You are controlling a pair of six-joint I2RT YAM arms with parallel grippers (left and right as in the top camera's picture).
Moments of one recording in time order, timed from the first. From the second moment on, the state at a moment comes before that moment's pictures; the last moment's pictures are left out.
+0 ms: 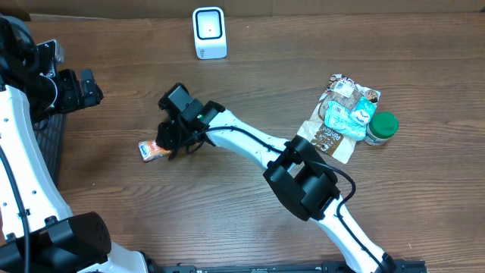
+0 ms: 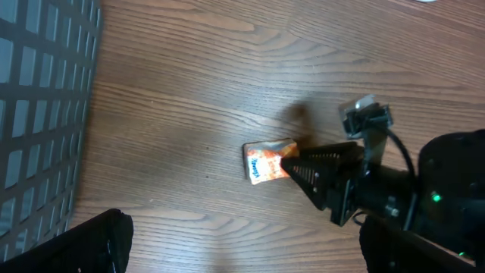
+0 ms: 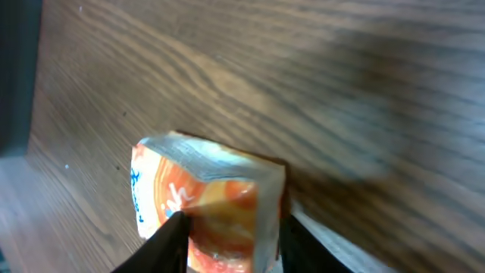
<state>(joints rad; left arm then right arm) 0.39 1.74 2.00 -1.52 0.20 0.09 0.87 2.45 1.99 -0.54 -0.35 0.57</state>
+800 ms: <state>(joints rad) 0.39 1.74 2.00 -1.52 0.20 0.09 0.69 2.34 2.00 -0.84 -0.32 0.66</state>
